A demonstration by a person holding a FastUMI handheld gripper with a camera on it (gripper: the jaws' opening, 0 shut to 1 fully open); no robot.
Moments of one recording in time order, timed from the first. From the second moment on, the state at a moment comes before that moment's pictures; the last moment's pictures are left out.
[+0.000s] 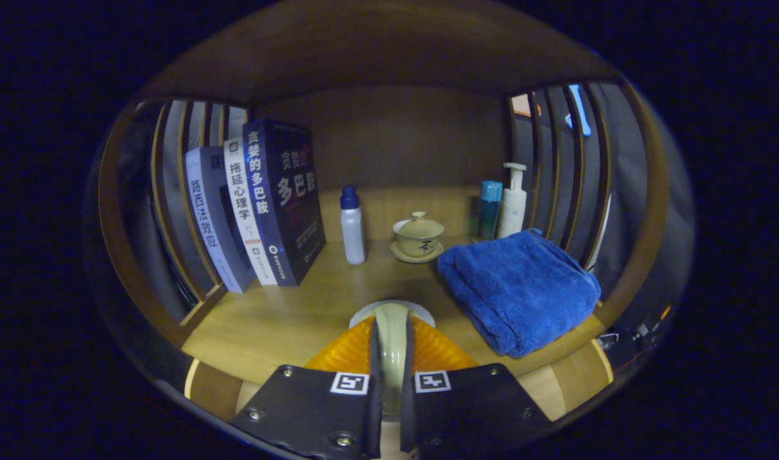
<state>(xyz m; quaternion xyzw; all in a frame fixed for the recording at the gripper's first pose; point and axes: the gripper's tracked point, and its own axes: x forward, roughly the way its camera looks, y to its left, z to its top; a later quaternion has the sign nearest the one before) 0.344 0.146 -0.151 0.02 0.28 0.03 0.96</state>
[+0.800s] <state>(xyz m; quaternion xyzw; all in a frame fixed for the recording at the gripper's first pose) 0.389 0.160 -0.153 0.07 0.15 0.07 0.98</state>
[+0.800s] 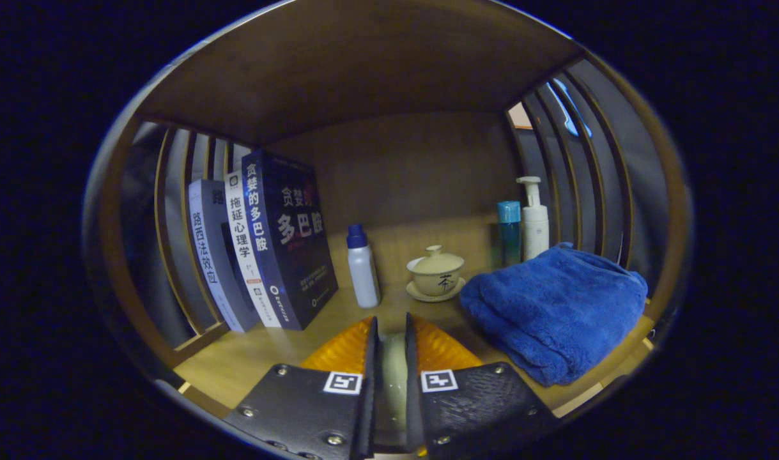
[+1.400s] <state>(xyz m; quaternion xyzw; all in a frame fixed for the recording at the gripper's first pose) 0.386 0.151 -0.174 0.07 0.17 0.04 0.98</state>
